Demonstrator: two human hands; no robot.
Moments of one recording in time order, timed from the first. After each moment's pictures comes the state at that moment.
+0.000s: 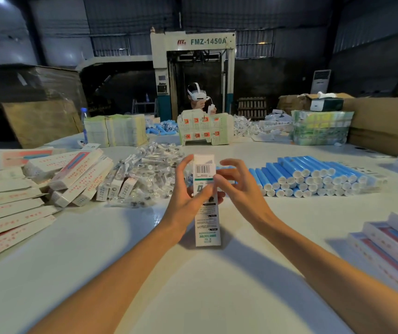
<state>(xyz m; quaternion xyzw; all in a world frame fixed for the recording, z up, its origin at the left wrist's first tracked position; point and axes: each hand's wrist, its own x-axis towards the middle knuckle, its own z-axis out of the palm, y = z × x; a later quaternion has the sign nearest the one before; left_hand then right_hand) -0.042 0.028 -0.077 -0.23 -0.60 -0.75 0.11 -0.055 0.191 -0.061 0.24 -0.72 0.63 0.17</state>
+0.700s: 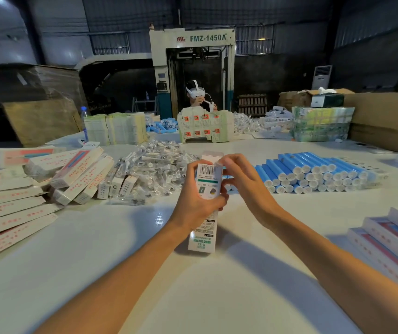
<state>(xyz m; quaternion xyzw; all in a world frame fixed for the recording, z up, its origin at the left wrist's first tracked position) -0.036 0.040 -0.074 -0.23 -0.70 -0.66 0.16 -0.050 0.199 -0.050 0.26 -0.70 0.65 0.12</state>
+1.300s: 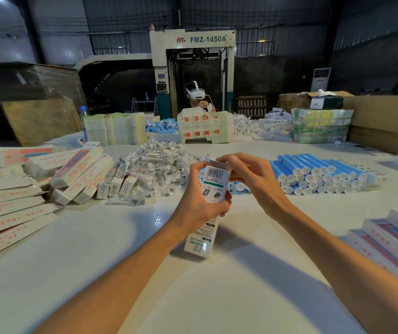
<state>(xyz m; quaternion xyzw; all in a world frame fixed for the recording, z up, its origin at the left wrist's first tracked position) -0.034 0.037 -0.074 -0.25 -0.72 -0.64 0.11 -0.052 0.216 -0.034 0.30 -0.71 0.62 0.16</state>
